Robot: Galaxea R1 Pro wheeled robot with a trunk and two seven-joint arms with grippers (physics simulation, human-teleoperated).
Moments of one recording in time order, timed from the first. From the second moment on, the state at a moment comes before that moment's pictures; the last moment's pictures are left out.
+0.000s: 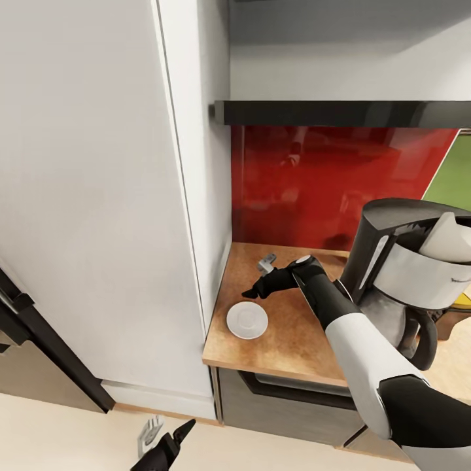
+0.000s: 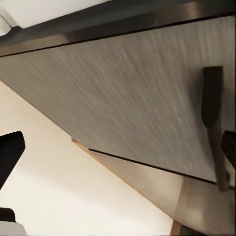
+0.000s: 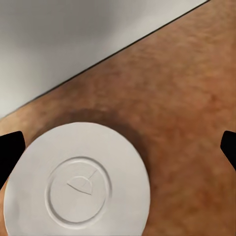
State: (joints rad) left arm -0.01 0.01 -0.02 -1.04 0.91 0.40 -0.34; right arm -1.05 0.07 0.15 -0.77 0.47 0.61 0.89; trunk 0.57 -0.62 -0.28
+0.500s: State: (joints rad) left arm -0.01 0.00 -0.03 -1.05 0.91 0.40 -0.36; right arm -1.05 0.07 0.15 -0.75 0.47 0.61 0.90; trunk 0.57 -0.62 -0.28
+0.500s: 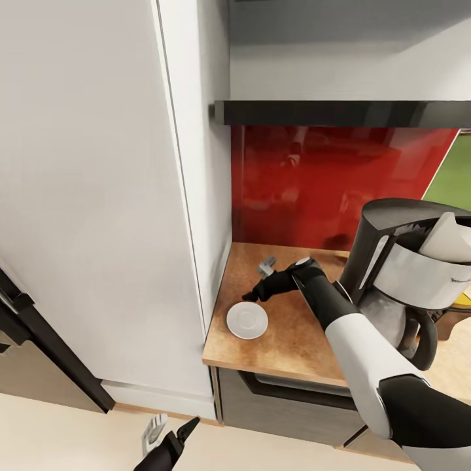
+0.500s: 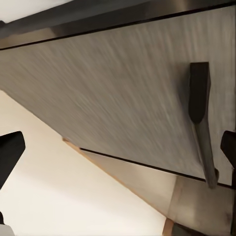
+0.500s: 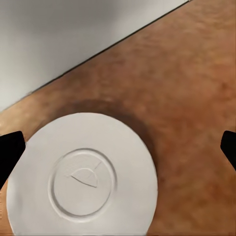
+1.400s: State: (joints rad) left arm -0.01 0.00 -0.02 -1.05 0.92 0.40 -0.41; right arm -1.05 0.07 0.15 -0.70 0.47 0.65 0.90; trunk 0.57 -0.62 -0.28
